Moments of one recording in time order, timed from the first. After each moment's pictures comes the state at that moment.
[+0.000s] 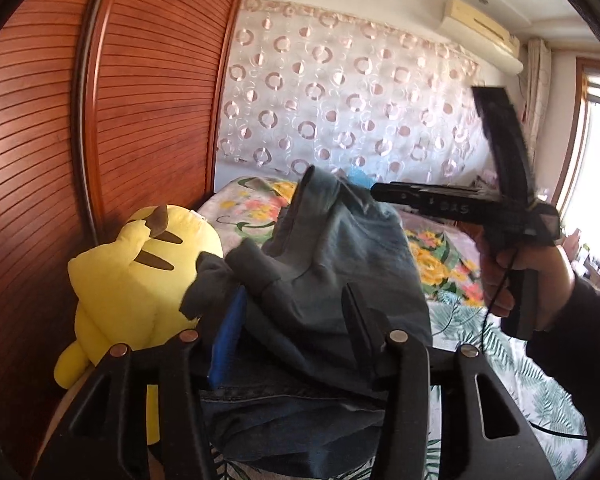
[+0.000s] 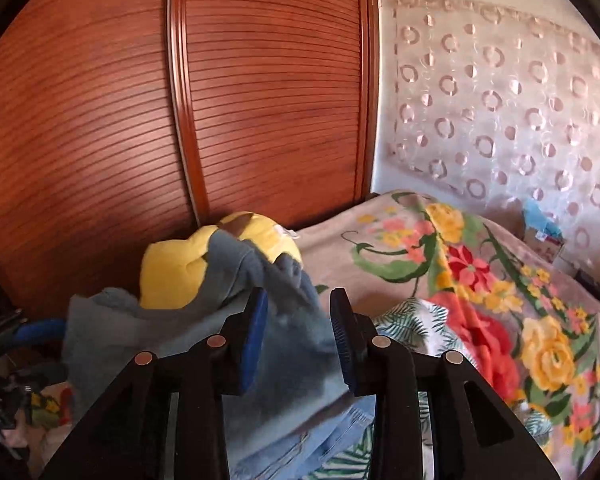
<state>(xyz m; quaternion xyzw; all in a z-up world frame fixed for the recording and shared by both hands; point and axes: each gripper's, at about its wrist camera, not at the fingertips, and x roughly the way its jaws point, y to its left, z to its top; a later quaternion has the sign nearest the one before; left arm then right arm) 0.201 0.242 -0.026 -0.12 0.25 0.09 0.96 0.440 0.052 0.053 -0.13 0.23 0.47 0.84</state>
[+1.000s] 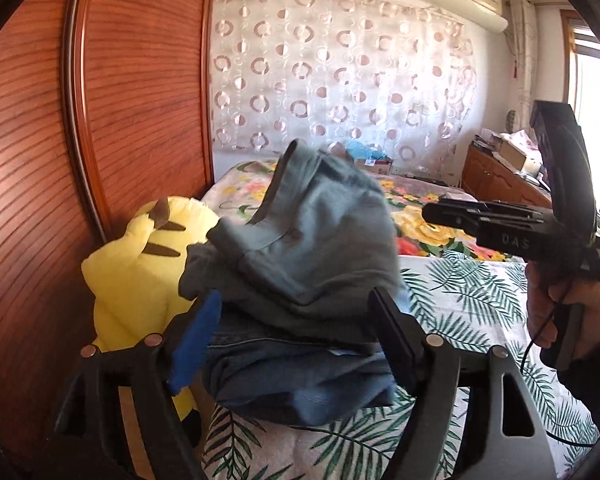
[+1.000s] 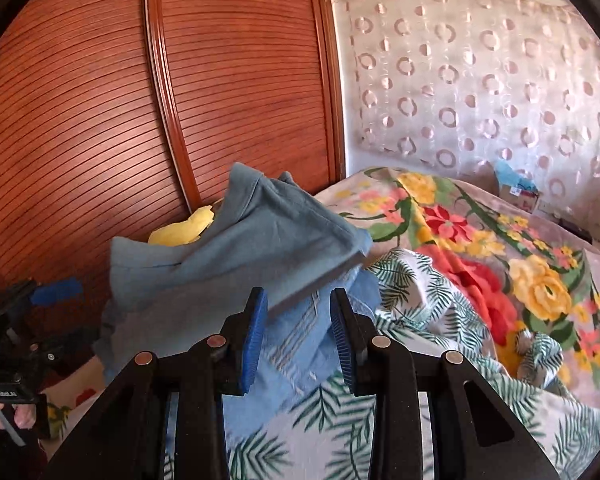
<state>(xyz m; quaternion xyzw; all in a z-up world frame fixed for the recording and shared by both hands) 0.177 0.212 -0.020 -0.06 0.28 0.09 0.95 0.351 -0.019 0.035 -0.07 0.25 0.41 0.88</state>
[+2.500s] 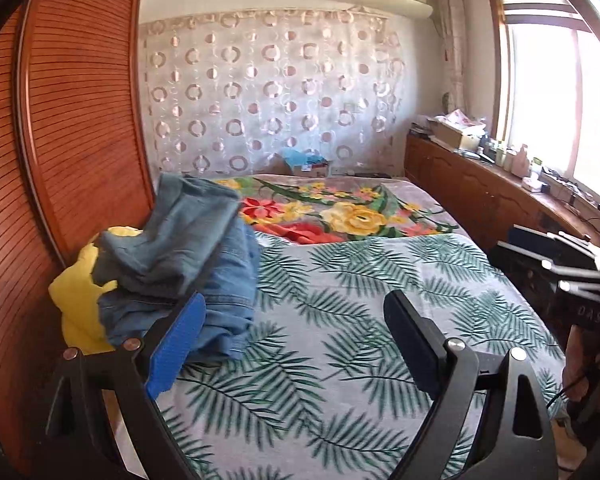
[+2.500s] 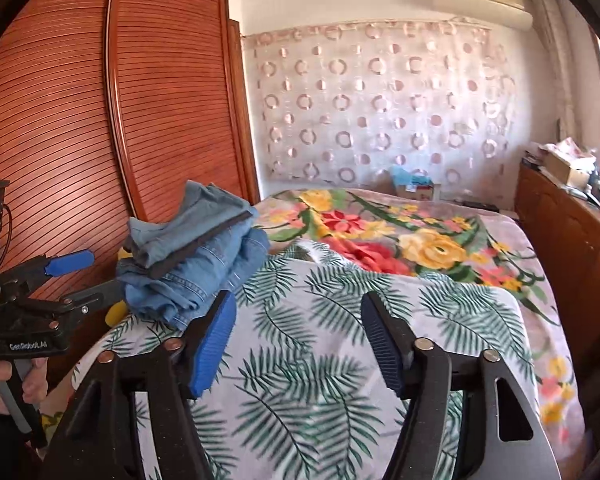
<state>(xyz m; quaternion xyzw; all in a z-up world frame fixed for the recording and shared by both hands) 0.117 0.062 0.010 -0.01 0.26 0.00 0.97 0.125 -0.184 0.051 -0.02 0.21 0.26 0.94</state>
